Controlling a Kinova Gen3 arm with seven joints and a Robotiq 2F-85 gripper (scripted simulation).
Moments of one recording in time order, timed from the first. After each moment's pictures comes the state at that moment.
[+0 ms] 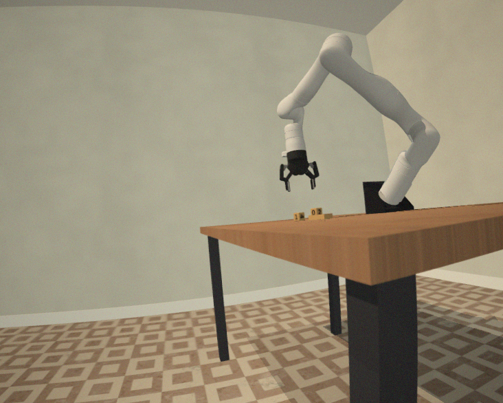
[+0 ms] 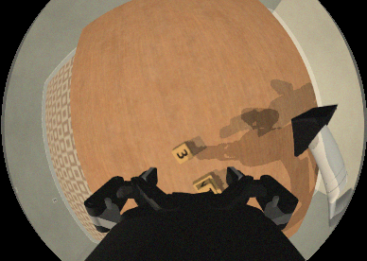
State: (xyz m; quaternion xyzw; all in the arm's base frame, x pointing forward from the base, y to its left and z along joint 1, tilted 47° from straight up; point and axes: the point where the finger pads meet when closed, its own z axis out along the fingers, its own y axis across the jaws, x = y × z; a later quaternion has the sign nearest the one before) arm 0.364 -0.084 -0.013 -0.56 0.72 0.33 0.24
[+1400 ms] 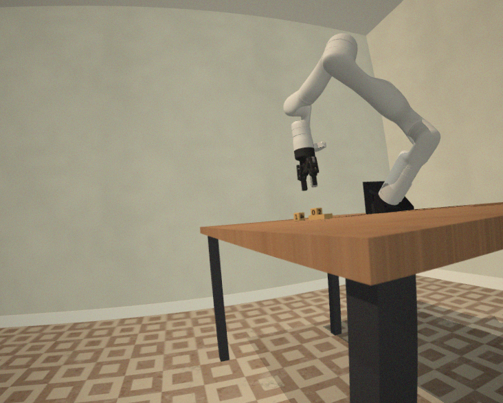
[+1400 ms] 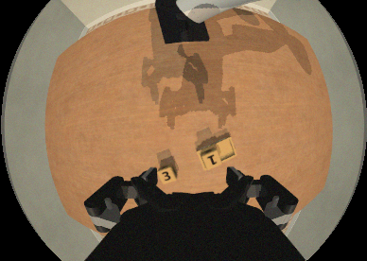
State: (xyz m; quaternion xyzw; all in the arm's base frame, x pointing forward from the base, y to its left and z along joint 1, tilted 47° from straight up) arm 0.347 -0.060 0.014 0.03 0.91 0.41 -0.03
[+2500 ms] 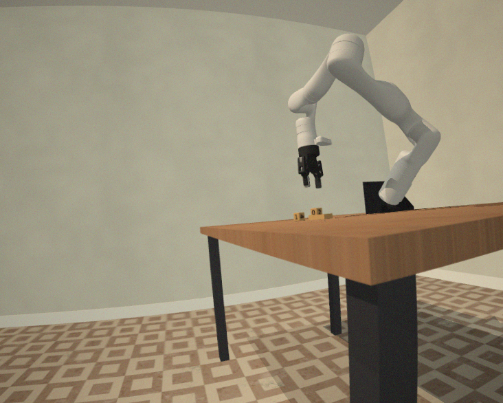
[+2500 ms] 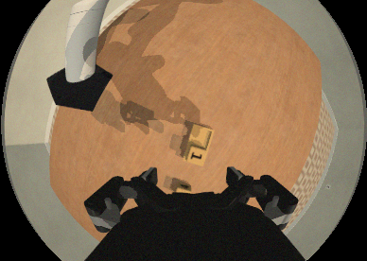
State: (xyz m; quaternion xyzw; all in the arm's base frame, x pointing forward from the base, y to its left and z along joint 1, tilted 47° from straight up) arm 0.346 -0.042 0.035 0.42 0.81 0.35 -0.20
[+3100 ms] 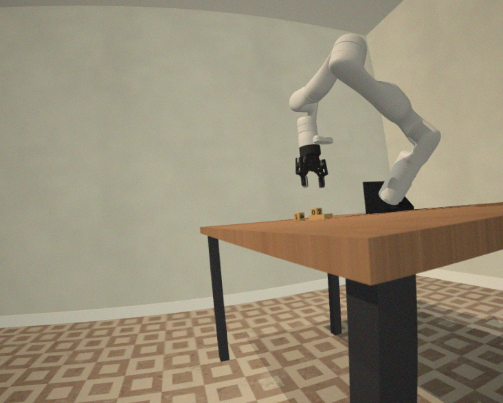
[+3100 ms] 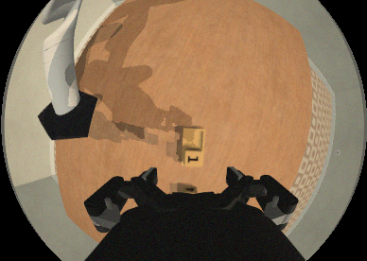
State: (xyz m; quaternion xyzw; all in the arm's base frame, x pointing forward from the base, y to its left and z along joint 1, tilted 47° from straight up) arm 0.347 -0.037 0.041 0.51 0.76 0.33 -0.23
